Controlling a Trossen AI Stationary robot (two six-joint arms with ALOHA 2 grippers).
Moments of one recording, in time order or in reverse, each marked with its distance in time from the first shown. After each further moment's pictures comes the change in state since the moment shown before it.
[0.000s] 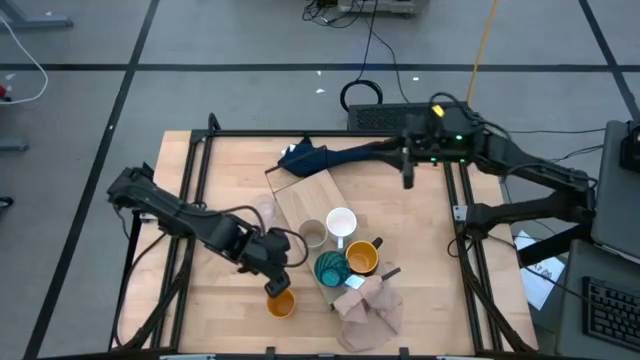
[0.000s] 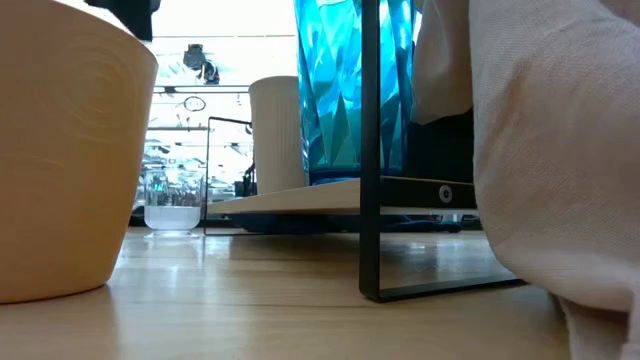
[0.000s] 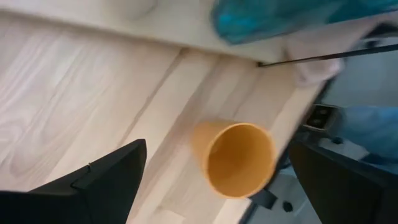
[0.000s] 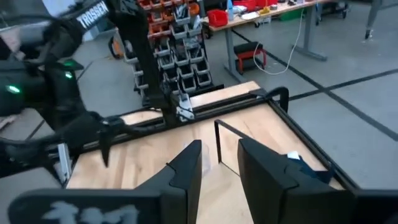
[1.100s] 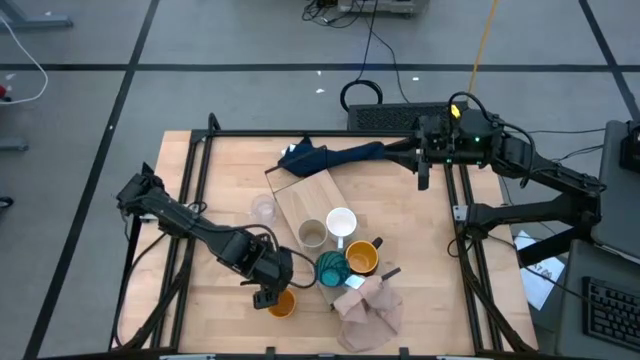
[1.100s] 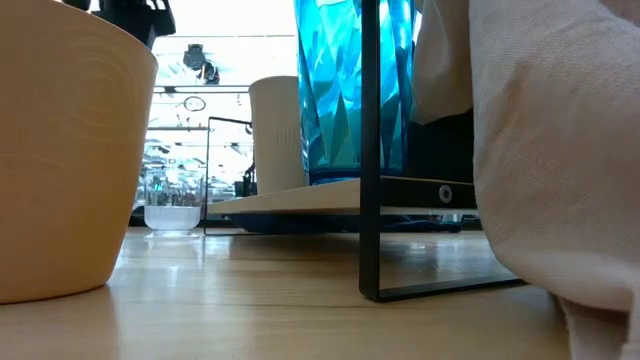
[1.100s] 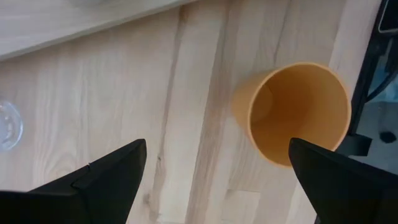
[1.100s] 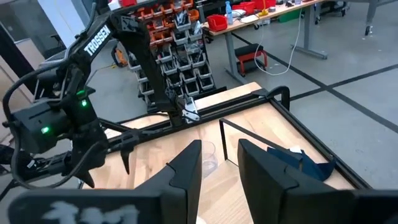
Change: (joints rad) left arm -0.035 0.102 0.000 -0.081 0.014 0.417; right arm 0.000 -0.096 0.000 -0.077 0.005 0.053
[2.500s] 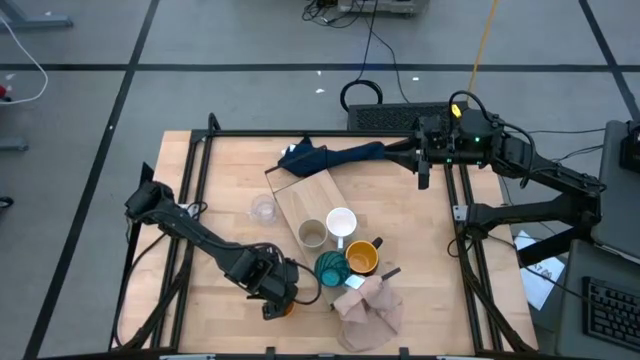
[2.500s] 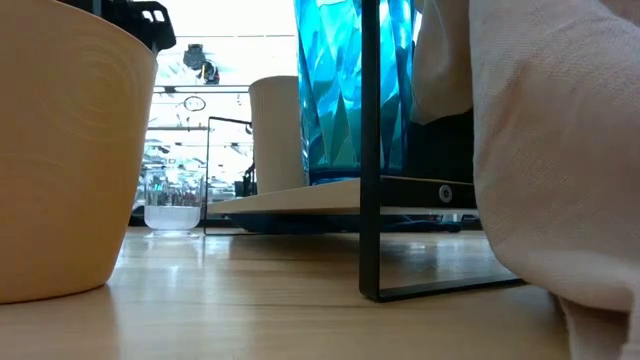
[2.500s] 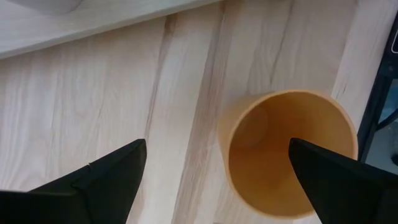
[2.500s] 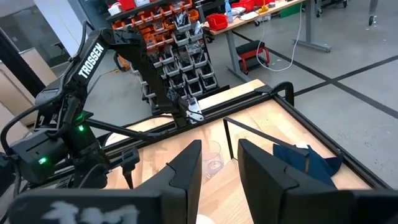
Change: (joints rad) left arm -0.060 0.097 0.000 0.103 -0.077 -0.091; right arm 0.001 0.000 0.000 0.000 -0.005 0.054
